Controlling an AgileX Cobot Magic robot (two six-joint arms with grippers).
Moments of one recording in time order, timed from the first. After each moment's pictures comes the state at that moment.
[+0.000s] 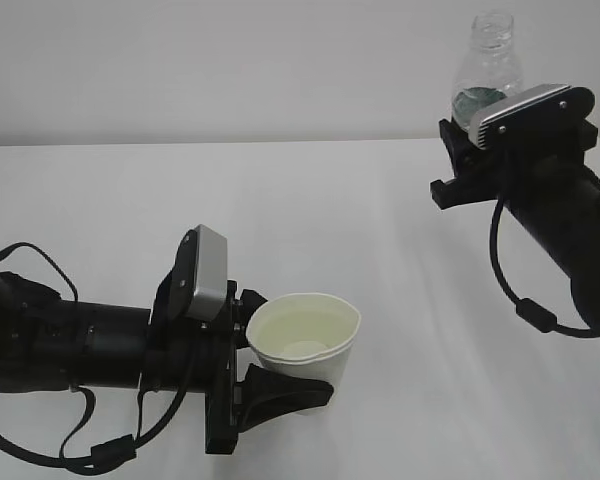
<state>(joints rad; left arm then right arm) -0.49 2.03 -0.70 1.08 -1.13 -0.35 0.25 1.87 -0.70 0.07 -1.13 -0.37</state>
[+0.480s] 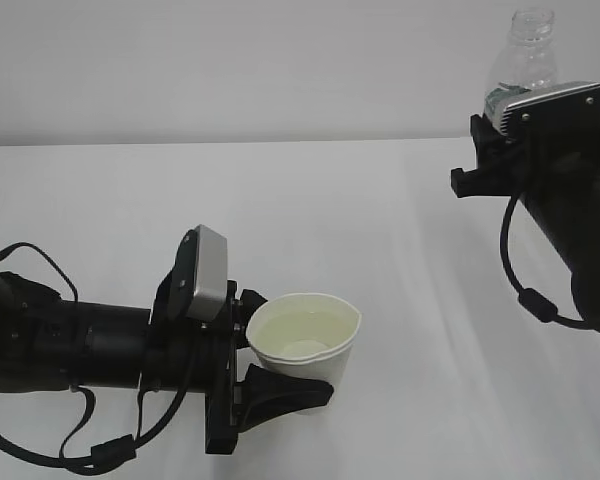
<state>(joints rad) -0.49 2.03 -0.70 1.08 -1.13 -0.35 0.25 1.87 -0.70 0.24 -1.13 -0.37</state>
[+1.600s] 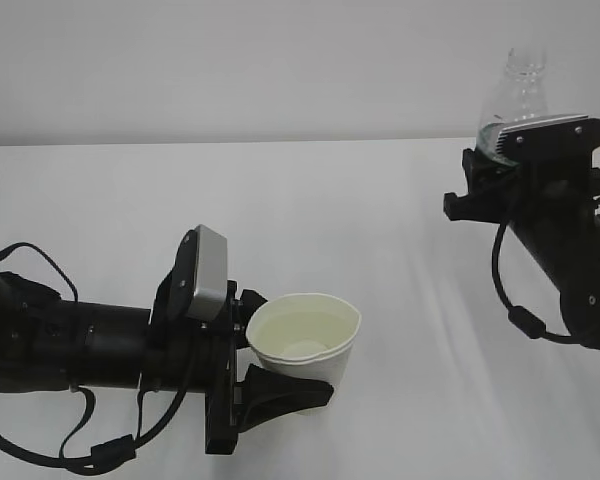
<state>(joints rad) -0.49 2.03 -0.70 1.08 -1.13 -0.35 0.25 1.94 -0.70 0.25 -1.09 -0.26</state>
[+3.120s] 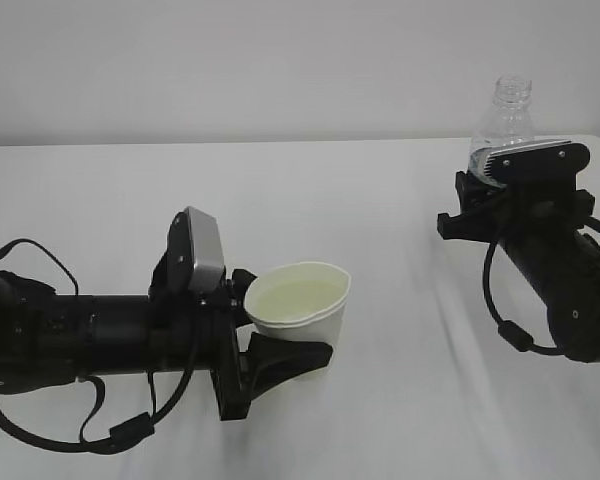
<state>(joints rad) -0.49 2.03 -0.70 0.95 -1.13 -0.36 0.25 2.03 -0.71 0.25 -1.12 -0.24</state>
